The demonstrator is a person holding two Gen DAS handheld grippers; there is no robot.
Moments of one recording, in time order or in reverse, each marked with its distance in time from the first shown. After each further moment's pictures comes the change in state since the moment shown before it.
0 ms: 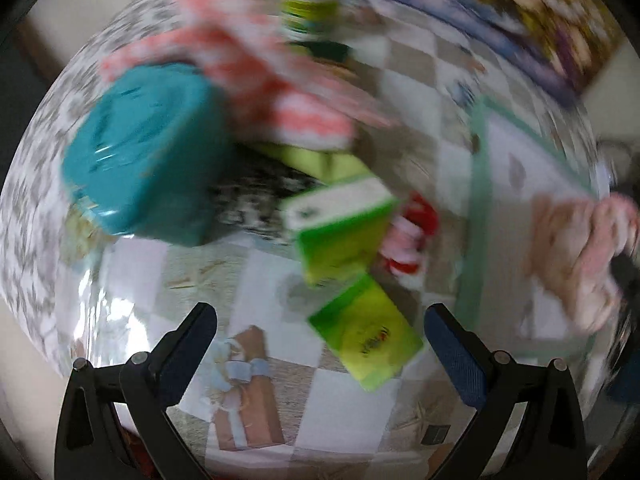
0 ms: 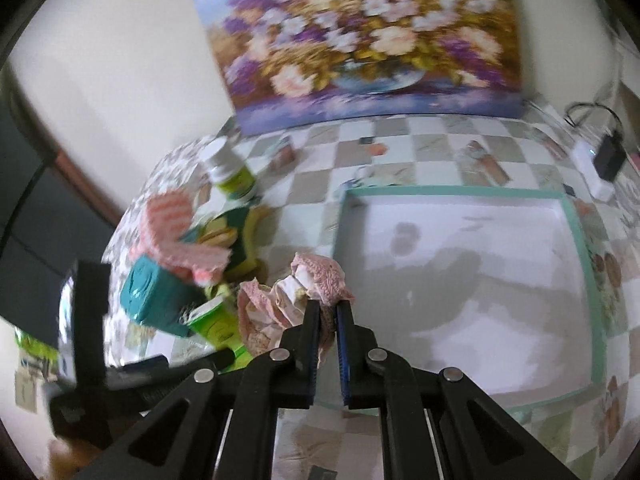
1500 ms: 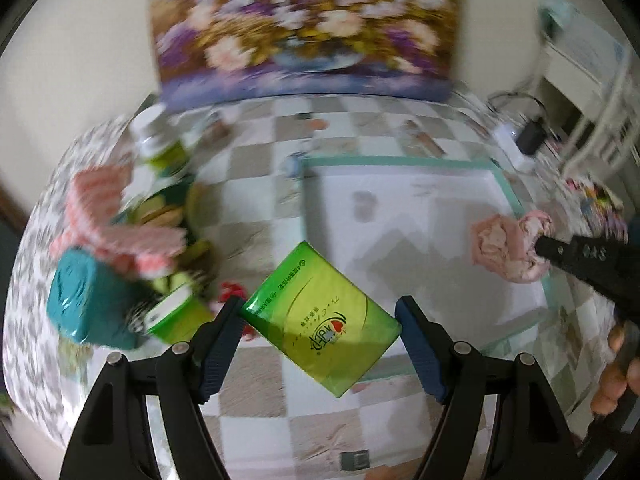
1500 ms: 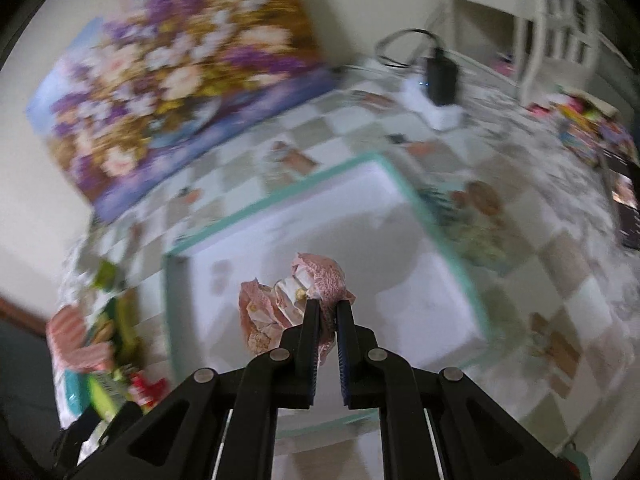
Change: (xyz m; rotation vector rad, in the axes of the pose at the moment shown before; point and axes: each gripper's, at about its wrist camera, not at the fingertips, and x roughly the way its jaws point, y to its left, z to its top) left arm -0.072 -0.098 -0.029 0.358 -0.334 -0.077; right arm -0.024 -0.137 -0.008 0.410 -0.033 -0.322
